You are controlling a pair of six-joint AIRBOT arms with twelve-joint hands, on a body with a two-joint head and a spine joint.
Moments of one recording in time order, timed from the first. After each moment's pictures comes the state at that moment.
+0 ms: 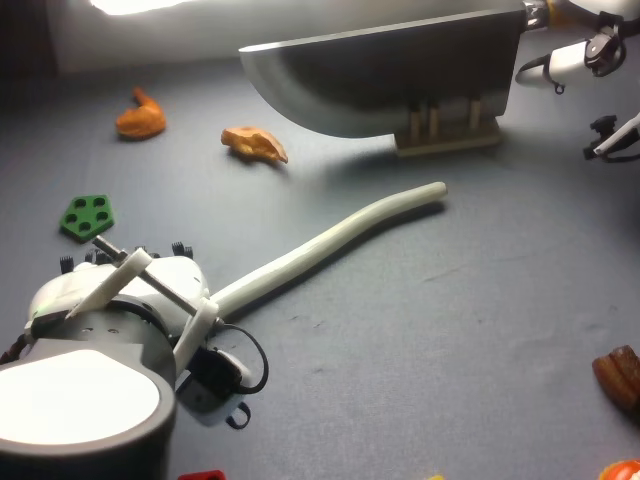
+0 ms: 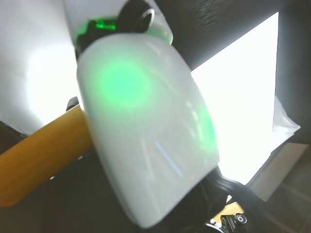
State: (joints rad) left arm 0.42 -1.10 0.46 1.15 1.47 -0.76; right arm -0.45 -1.42 1.92 -0.06 0.47 -0.71
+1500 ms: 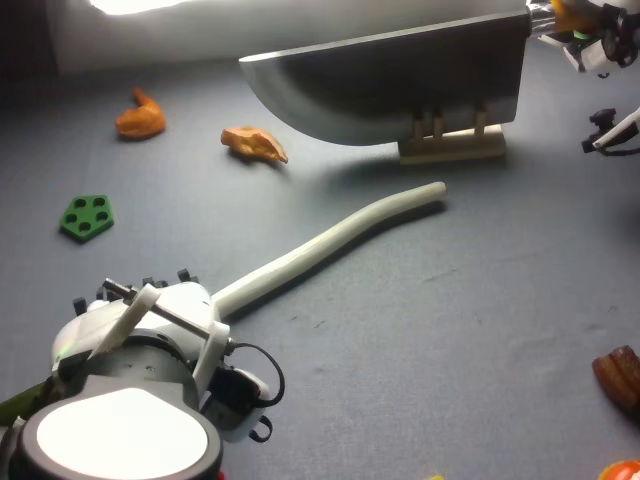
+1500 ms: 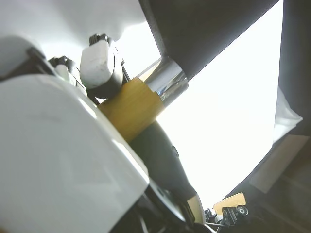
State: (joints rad) left arm 0.50 -1.17 0.50 1.17 1.50 -0.98; right arm -0.45 -1.42 1.93 -0.07 0.52 -0.70
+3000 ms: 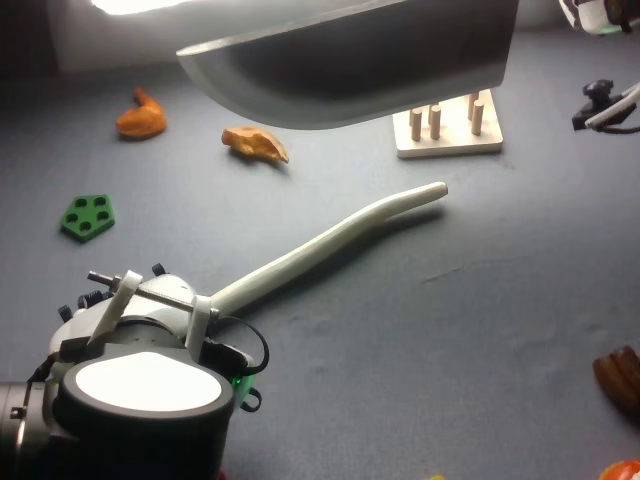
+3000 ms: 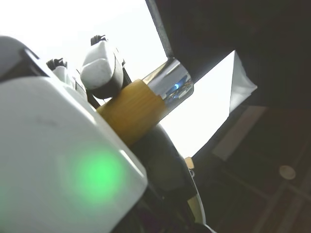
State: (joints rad) left arm 0.53 -1.21 0.60 1.13 1.50 -1.12; right arm -0.35 -1.19 1.45 0.27 0.63 -1.19
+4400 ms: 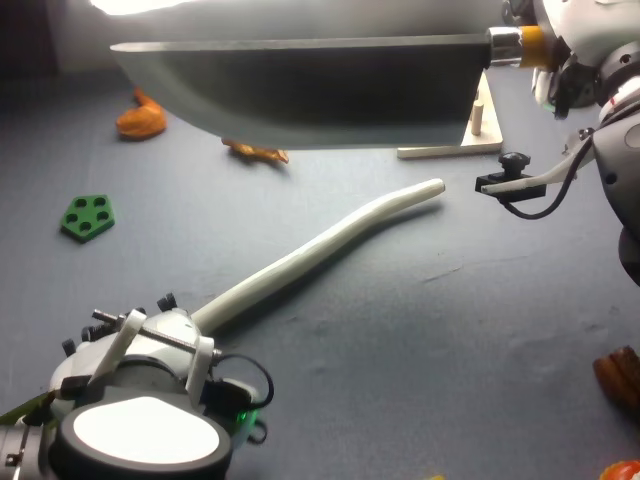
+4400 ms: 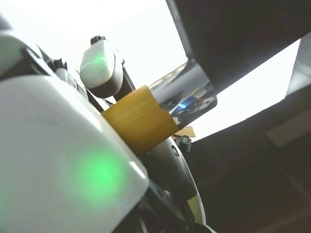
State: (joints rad) left arm 0.58 -1.21 0.56 1.12 1.49 -1.12; right arm -0.41 -1.28 1.07 0.97 1.26 -1.78
